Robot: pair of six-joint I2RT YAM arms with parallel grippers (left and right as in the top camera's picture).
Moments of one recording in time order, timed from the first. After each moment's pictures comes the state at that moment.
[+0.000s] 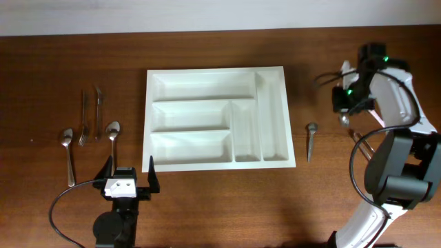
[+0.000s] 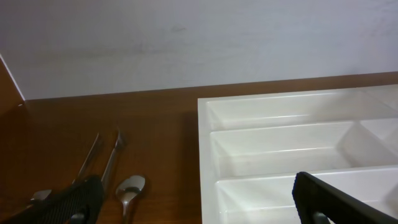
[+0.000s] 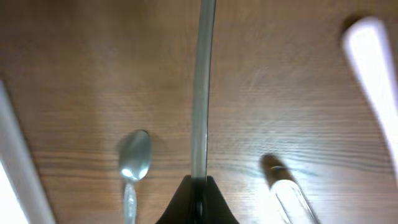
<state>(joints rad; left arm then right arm) -0.06 0.01 0.01 -0.08 -0.06 0.06 -0.21 2.02 1.67 -1.10 -0.06 -0.15</state>
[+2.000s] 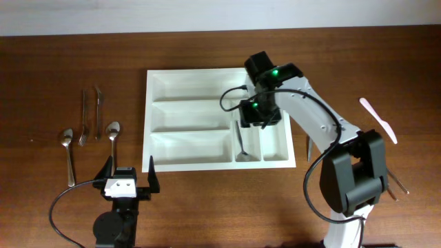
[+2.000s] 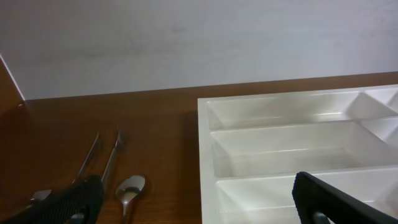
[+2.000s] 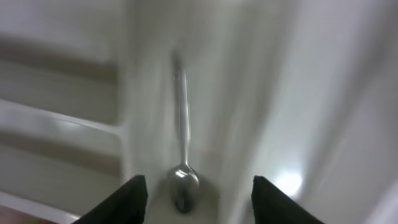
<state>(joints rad) -0.06 0.01 0.01 -0.08 -0.06 0.06 0.36 2.02 1.66 -1.12 -0.19 0.24</state>
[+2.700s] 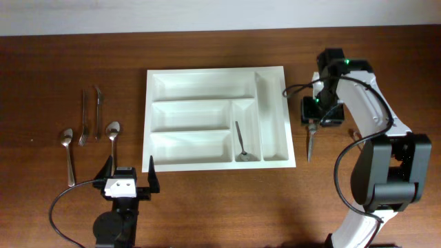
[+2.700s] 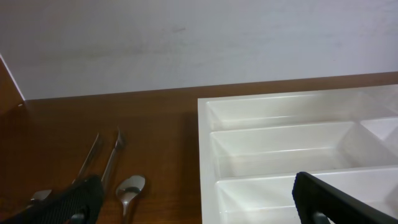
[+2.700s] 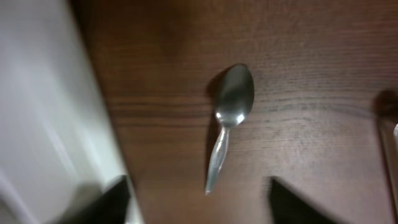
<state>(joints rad) -0.06 0.01 0.01 -0.08 -0.06 0.06 -0.01 1.97 1.55 -1.17 -0.04 0.09</state>
